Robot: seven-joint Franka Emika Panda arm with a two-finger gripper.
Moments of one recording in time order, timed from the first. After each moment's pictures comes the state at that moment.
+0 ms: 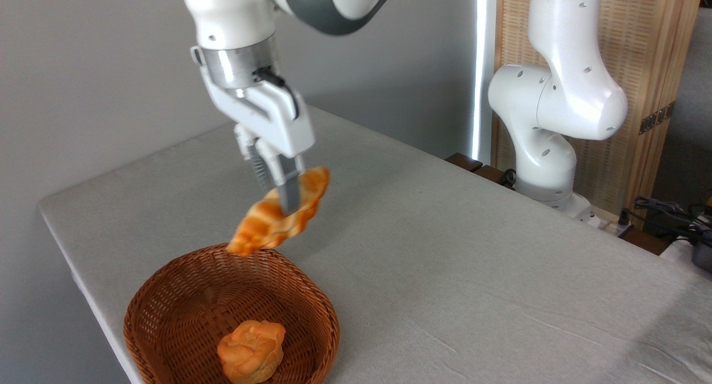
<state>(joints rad) 0.08 -0.03 -0.19 -1.79 -0.05 1.70 0.71</state>
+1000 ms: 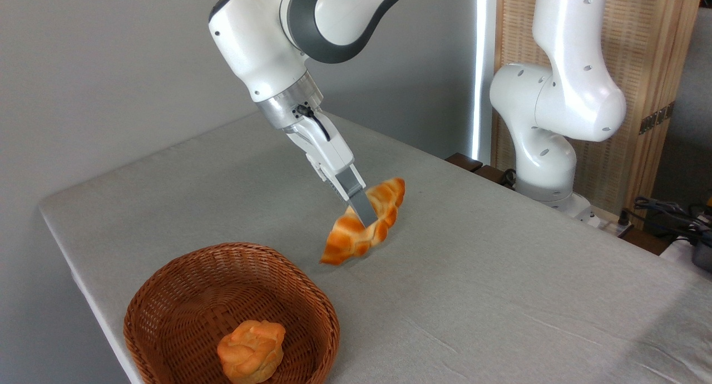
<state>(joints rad) 0.00 -0.11 -0.26 -2.08 0.15 1.66 0.72</state>
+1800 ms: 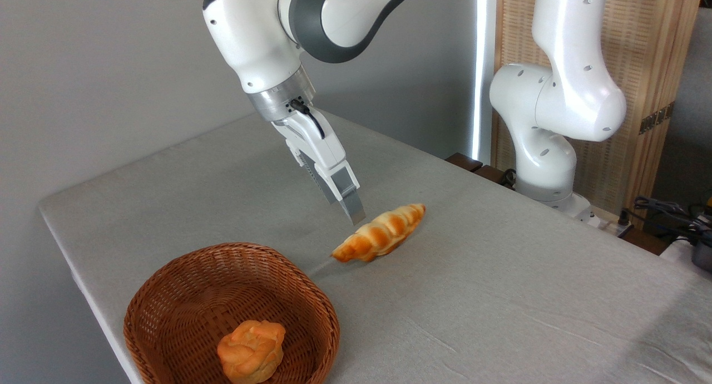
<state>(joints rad) 0.01 -0.10 -0.25 -2.04 0.03 1.68 0.72</state>
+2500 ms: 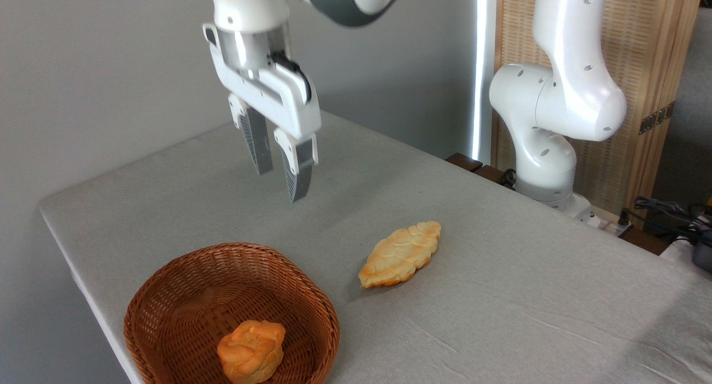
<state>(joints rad) 0.02 -0.11 -0.15 -1.84 -0.17 1.77 0.69</state>
